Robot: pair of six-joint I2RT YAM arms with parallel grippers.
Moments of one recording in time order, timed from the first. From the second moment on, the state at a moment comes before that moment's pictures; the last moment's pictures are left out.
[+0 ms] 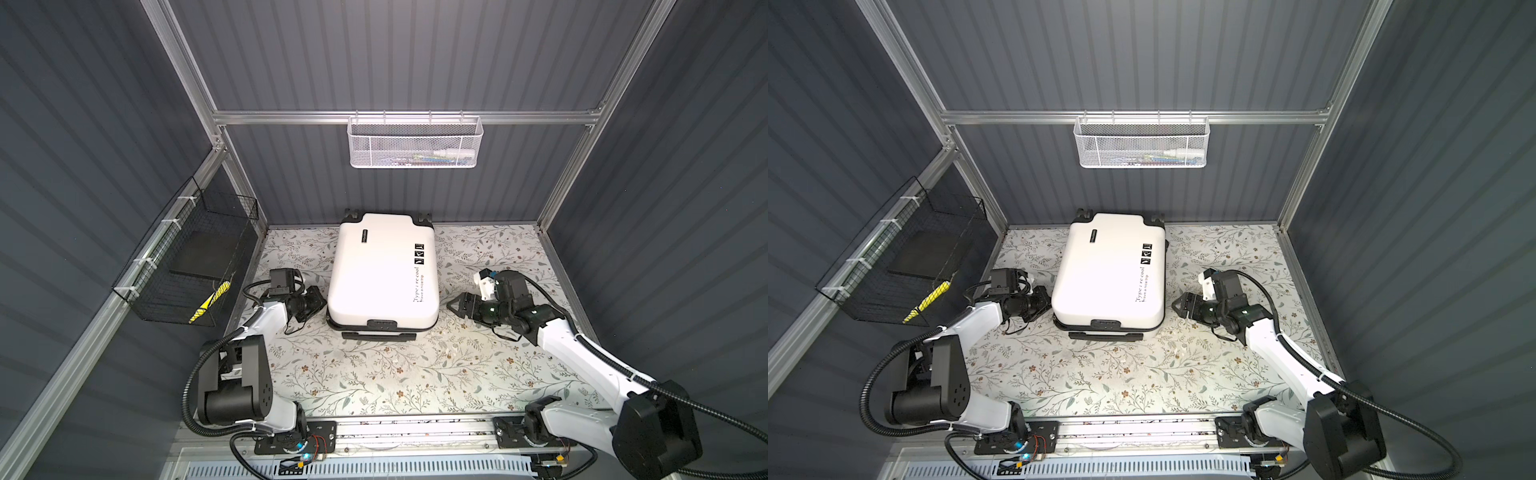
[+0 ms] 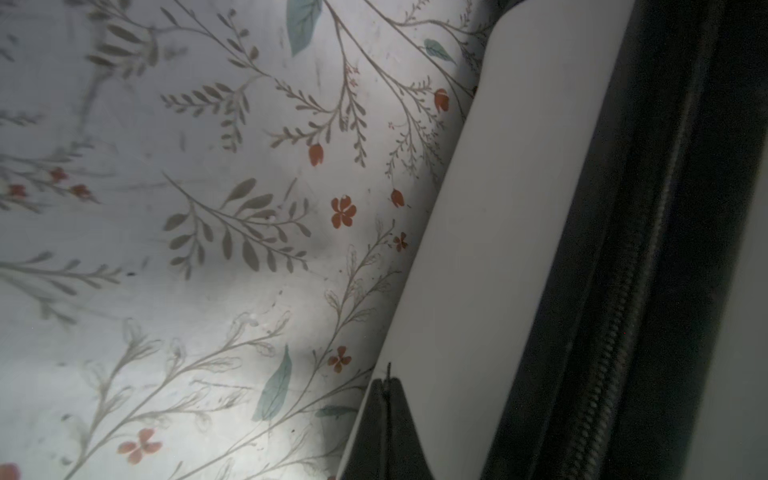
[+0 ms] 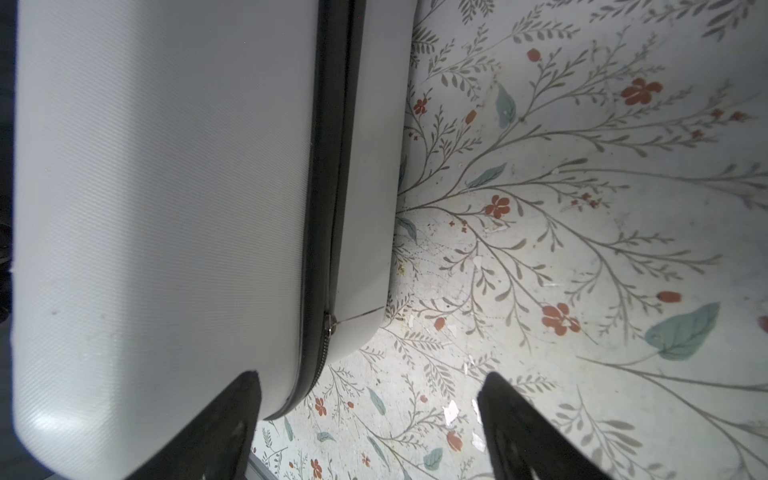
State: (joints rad) left arm 0.07 1.49 0.80 -0.28 0.49 -0.51; right arm 0.34 1.19 0.75 -0.36 -0.41 0.60
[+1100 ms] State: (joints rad) left arm -0.05 1.53 0.64 0.22 0.58 -0.76; right arm 0.35 1.25 0.82 -0.33 -0.33 0.65
